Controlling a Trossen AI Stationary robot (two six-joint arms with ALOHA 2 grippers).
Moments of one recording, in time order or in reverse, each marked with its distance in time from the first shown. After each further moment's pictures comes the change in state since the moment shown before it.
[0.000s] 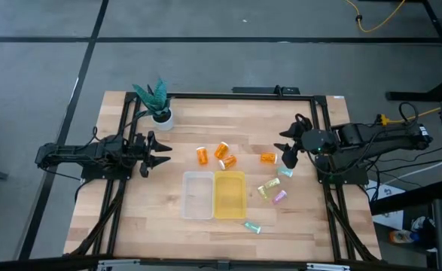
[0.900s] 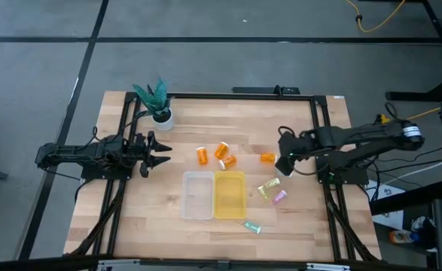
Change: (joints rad) left arm 0.000 0.000 0.000 0.000 -0.002 0.000; right arm -0.091 0.245 -0.029 -0.268 -0.297 0.233
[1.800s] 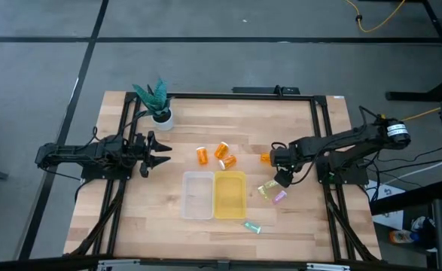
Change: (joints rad) left arm 0.000 0.000 0.000 0.000 -0.001 0.000; right arm 0.001 0.194 -0.180 0.144 -0.208 0.001
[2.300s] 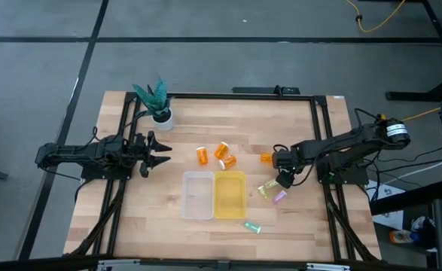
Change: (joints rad) left arm 0.000 0.000 0.000 0.001 0.000 0.000; right arm 0.000 0.007 -0.128 0.133 0.011 0.024
